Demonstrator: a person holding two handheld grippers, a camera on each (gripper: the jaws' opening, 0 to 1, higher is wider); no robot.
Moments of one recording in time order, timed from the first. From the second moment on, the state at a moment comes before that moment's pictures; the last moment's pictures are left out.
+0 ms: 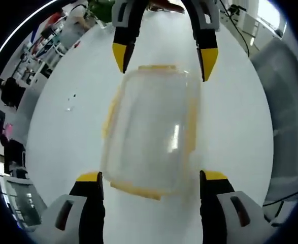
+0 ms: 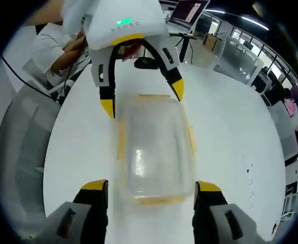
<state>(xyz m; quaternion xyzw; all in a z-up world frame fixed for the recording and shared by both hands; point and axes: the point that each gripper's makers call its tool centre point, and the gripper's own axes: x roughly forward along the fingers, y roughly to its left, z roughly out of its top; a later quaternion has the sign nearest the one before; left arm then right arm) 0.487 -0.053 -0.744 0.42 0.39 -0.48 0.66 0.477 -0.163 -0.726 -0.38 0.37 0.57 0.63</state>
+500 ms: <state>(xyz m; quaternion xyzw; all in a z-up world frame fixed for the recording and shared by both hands) 0.467 -0.051 -0.736 0.39 0.39 -0.46 0.70 0.454 -0.183 -0.721 -0.36 0.37 0.55 0.66</state>
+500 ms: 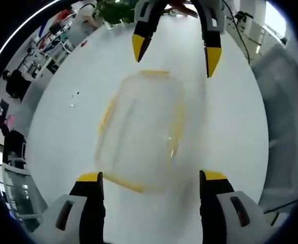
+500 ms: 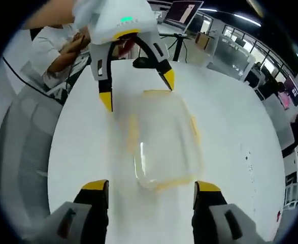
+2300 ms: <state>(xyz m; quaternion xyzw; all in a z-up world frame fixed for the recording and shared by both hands) 0.322 -0.023 -0.712 0.19 0.28 -0.35 0.87 0.343 -0.238 -0.688 -0.21 0.25 0.42 0.85</state>
